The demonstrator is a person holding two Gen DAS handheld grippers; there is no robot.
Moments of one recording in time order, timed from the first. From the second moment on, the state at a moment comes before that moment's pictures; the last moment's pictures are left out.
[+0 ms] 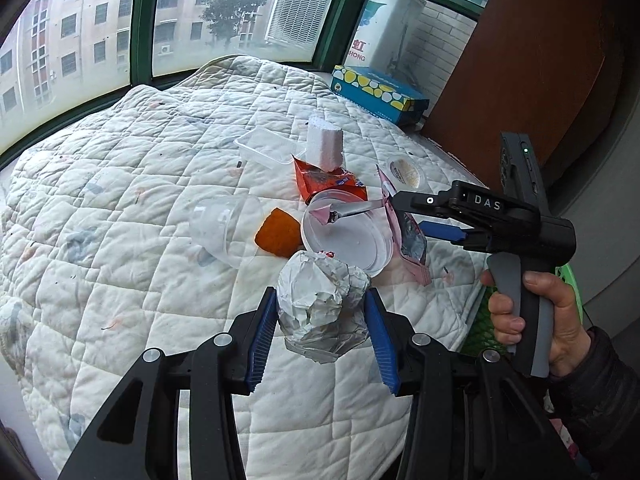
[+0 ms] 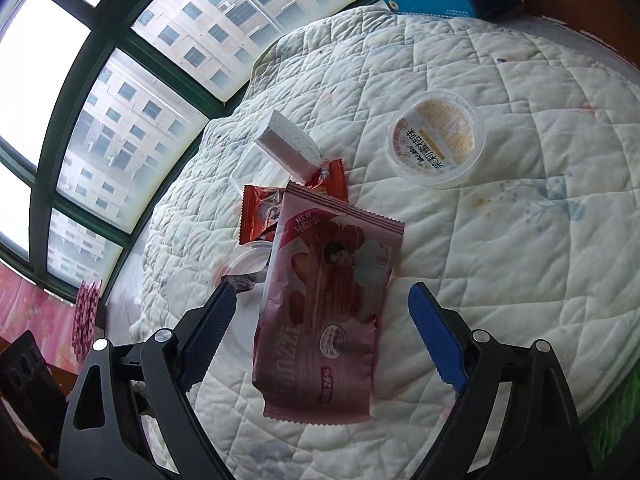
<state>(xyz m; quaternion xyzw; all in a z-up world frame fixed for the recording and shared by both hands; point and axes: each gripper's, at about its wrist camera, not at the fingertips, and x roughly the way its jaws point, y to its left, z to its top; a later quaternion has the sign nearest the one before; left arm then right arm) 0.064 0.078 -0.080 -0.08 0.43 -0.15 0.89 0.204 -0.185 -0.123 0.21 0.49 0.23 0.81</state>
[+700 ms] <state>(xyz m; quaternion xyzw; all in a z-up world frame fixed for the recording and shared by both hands) 0.075 0.080 -0.082 -0.08 0.44 -0.14 0.88 0.220 -0.182 -0.131 0.24 0.49 0.23 0.81</state>
